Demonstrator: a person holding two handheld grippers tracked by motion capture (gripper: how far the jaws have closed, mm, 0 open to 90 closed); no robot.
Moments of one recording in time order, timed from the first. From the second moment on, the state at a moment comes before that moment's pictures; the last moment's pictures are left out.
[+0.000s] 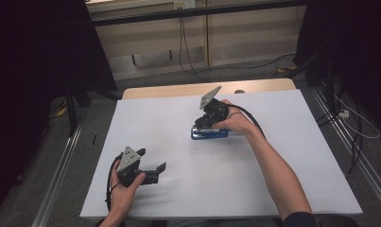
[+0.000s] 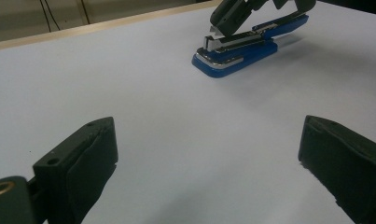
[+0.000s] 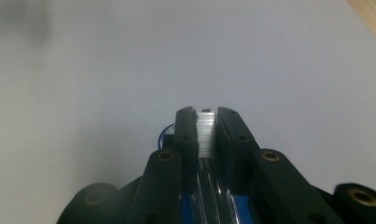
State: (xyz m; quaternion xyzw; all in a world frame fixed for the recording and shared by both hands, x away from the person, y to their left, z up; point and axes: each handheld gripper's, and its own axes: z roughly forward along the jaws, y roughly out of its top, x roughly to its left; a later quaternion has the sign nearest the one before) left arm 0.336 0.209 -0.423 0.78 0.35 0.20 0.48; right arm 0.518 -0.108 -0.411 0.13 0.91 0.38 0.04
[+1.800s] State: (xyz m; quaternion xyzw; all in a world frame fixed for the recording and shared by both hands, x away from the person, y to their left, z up) left arm 0.336 0.208 -0.423 0.78 0.35 0.20 0.48; right arm 0.522 -0.101 -0.415 0.11 0.92 0.37 0.04
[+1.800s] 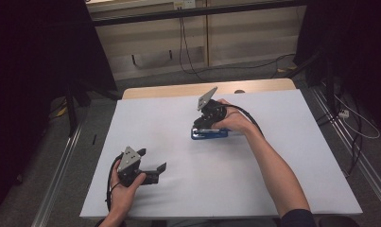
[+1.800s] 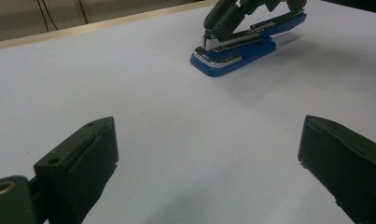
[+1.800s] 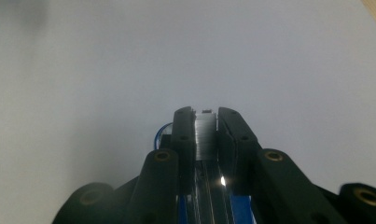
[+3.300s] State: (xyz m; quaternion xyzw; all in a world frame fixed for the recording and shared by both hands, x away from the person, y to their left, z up) left arm 0.337 0.208 -0.424 0.78 0.35 0.20 0.48; right arm 0.519 -0.112 -0.415 0.15 0.91 0.37 0.04
